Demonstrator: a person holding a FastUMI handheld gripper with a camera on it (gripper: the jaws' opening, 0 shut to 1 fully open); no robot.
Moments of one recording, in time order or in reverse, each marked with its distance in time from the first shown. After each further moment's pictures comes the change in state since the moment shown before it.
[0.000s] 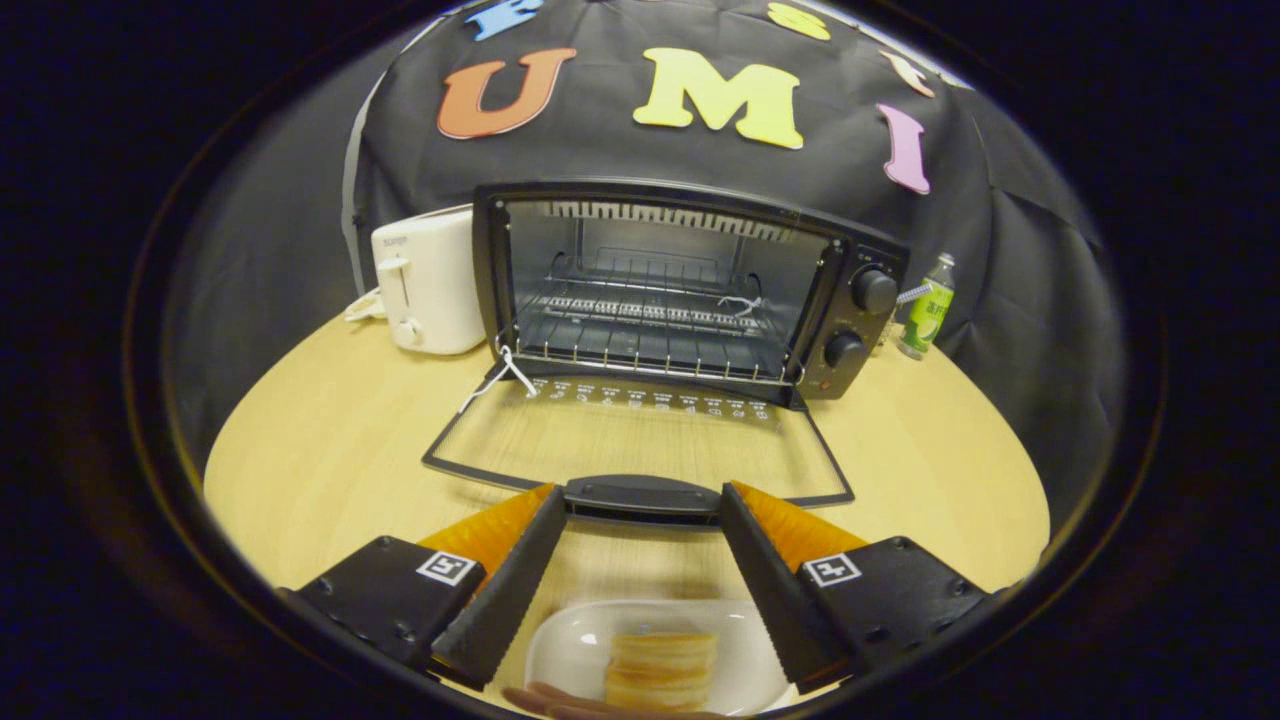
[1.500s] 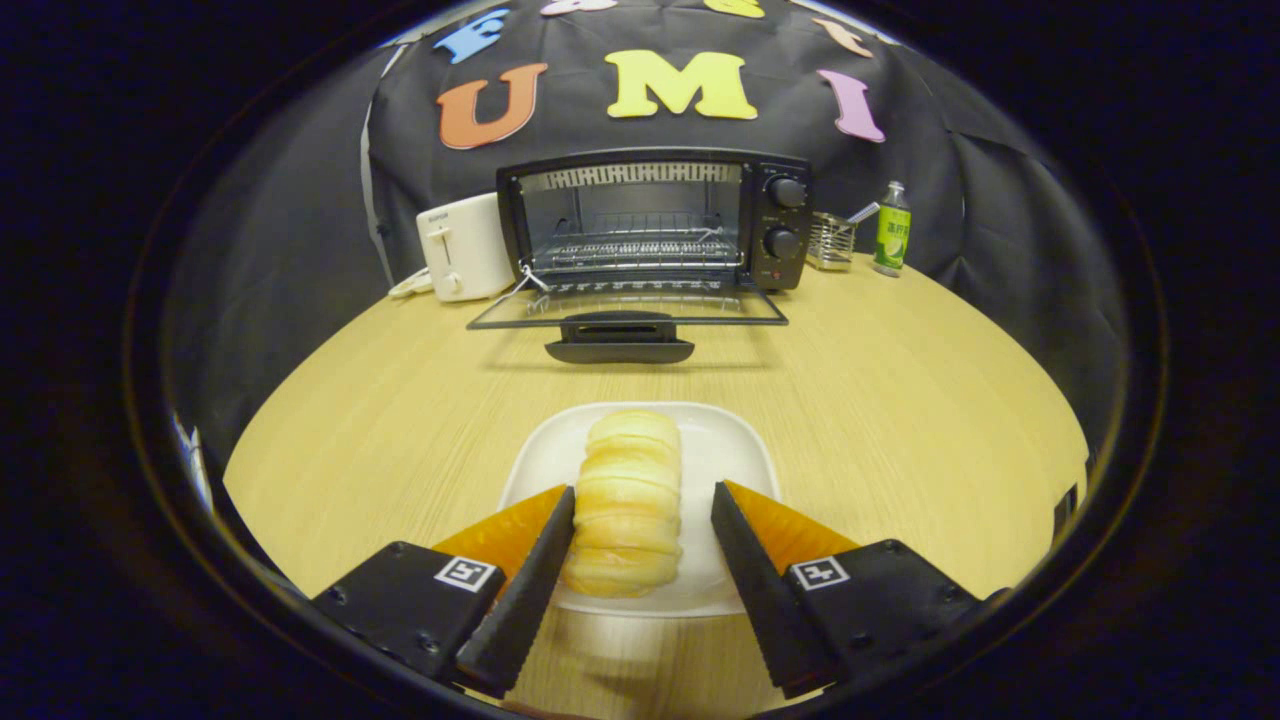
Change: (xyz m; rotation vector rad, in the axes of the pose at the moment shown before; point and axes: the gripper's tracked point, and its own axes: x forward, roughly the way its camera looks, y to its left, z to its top) arm -0.078 -0.022 -0.105 0.192 -0.015 0.089
